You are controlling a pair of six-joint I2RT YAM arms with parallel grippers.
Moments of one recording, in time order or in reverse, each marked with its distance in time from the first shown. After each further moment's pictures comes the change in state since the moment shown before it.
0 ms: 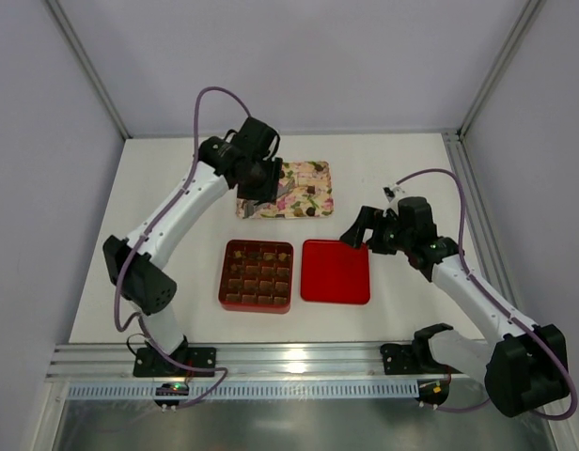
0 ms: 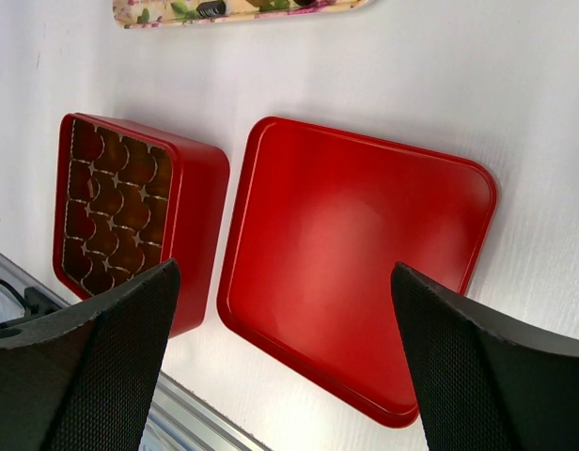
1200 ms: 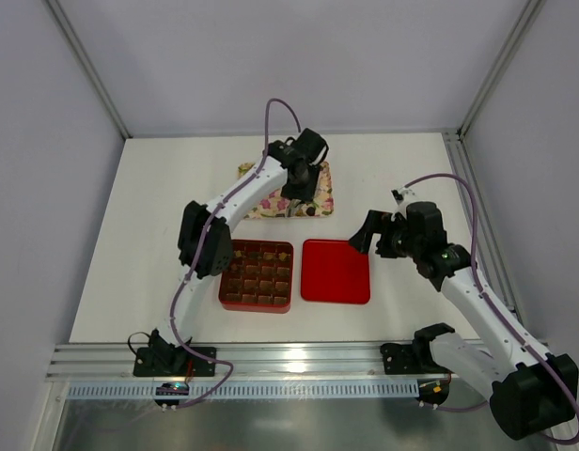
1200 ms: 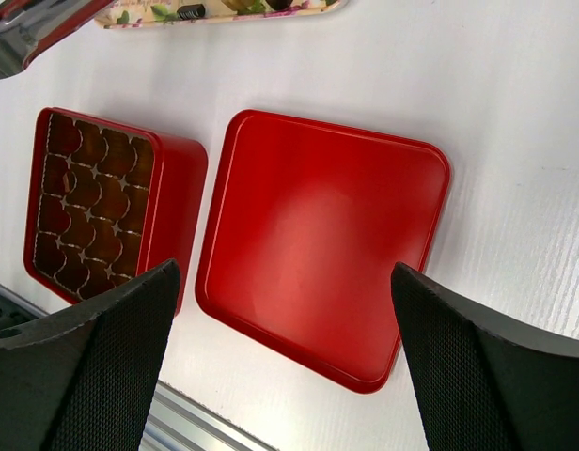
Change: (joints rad) left arm -0.072 0.551 0.356 0.106 -0.050 -0.007; right arm 0.000 -0.135 0.009 -0.129 0.076 -0.057
